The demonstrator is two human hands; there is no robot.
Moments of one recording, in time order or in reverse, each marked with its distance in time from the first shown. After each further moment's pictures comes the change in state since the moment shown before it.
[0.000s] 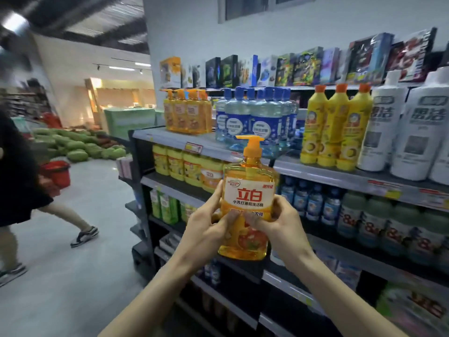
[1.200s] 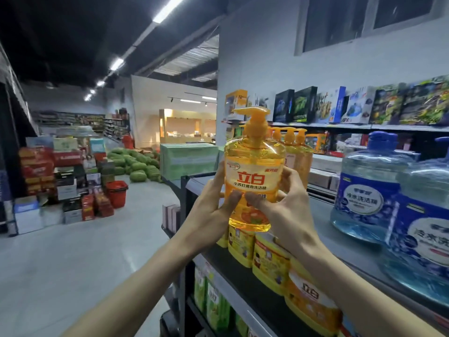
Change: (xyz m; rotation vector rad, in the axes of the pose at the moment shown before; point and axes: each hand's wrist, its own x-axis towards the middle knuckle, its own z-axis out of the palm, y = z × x) left_hand 0.395 -0.182 -0.311 0.287 0.229 0.231; right_hand 0.482 0.025 0.298 0.084 -0.120 -0.423
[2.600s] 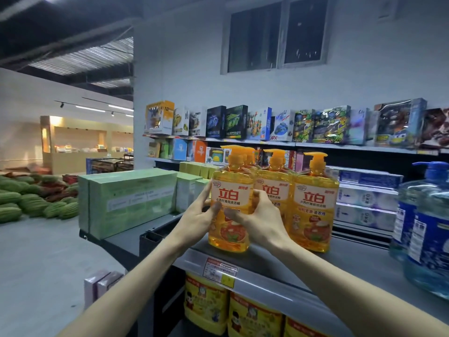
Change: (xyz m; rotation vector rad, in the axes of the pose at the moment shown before) left_hand 0.248 -0.276 -0.070 -0.364 -0.352 -0.192; right_hand 0.220 0.179 0.148 -0.557 0.184 0.249
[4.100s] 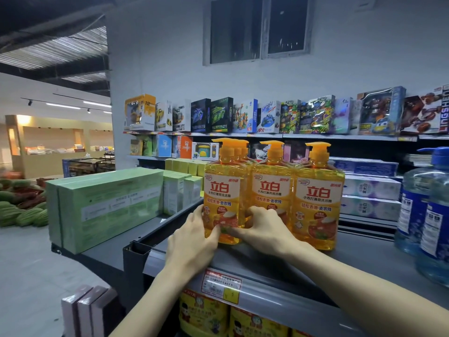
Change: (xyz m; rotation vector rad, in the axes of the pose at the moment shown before) left_hand 0.012 -0.052 0.017 0.722 0.198 -0.008; right_hand 0.024 0.041 0.003 -0.278 -0.210 -0.019
